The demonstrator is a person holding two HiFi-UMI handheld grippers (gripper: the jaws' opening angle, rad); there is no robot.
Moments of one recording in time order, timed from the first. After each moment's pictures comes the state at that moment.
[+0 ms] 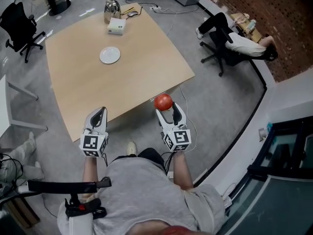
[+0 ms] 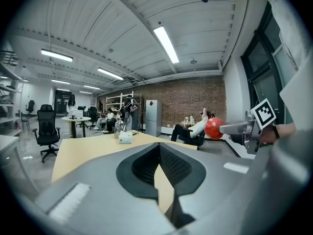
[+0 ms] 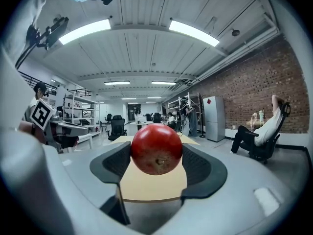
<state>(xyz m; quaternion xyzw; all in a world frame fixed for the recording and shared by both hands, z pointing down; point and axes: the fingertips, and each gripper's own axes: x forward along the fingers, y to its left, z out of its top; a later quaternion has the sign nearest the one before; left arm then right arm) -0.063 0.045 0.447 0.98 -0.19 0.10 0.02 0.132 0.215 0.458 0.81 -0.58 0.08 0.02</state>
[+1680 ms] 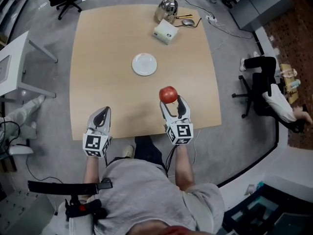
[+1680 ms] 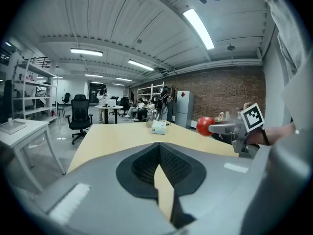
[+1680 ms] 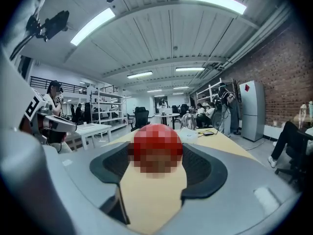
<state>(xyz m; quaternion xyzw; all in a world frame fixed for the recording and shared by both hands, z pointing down) -0.045 -0.106 0.497 0.92 -0.36 0.14 0.09 0.214 -0.056 0.515 0.69 -0.72 0.11 0.06</state>
